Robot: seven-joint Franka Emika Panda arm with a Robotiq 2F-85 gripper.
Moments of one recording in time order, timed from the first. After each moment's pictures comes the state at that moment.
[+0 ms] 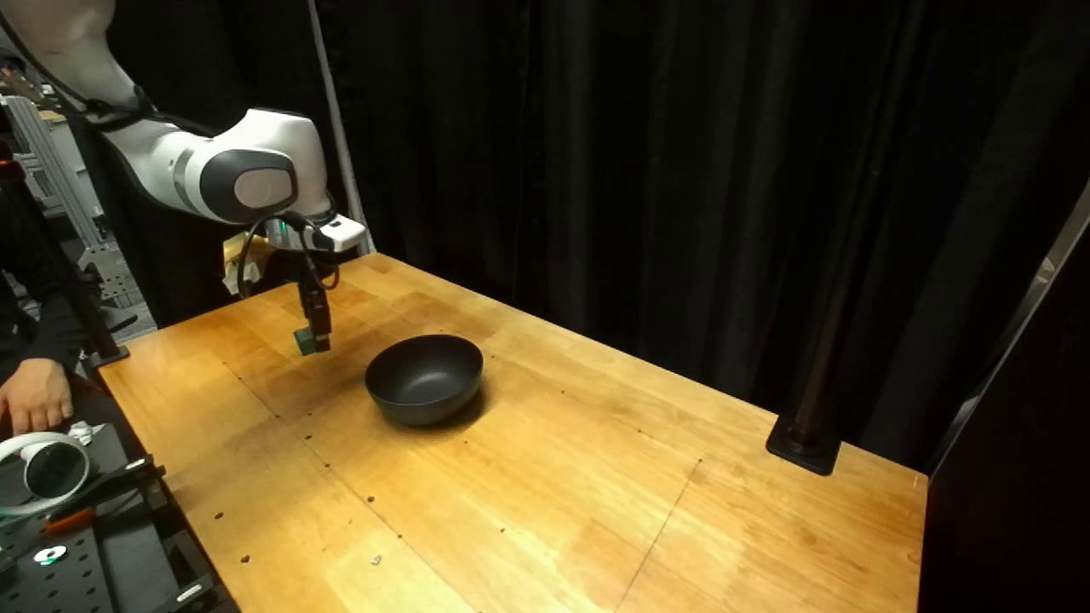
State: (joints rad) arm 0.35 0.34 0.04 -2.30 0.07 2.58 0.55
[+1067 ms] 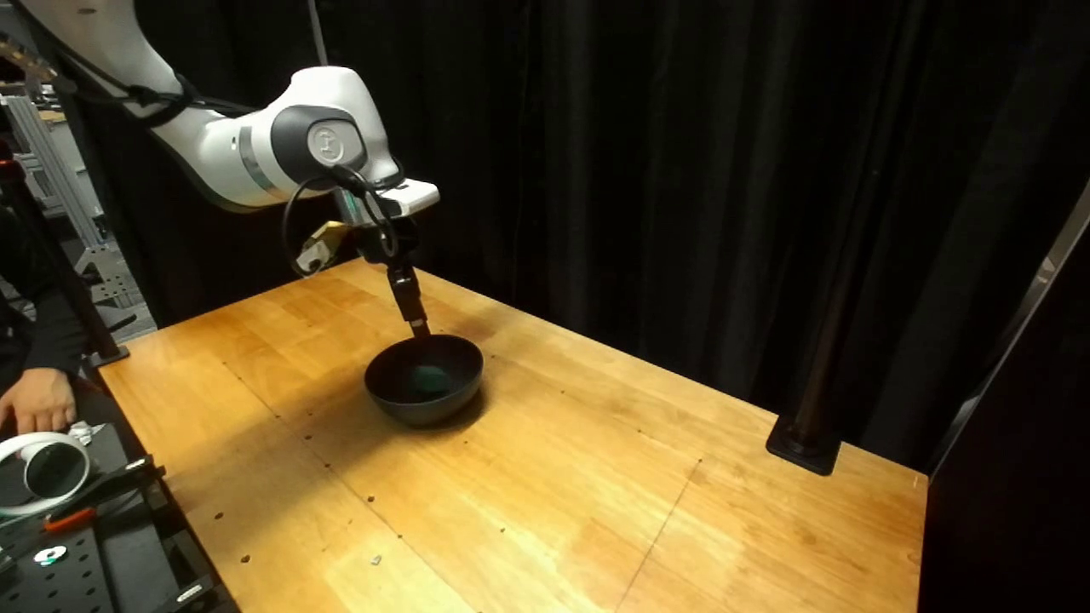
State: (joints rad) arm 0.24 0.30 -0.13 -2.24 -0.35 2.59 0.87
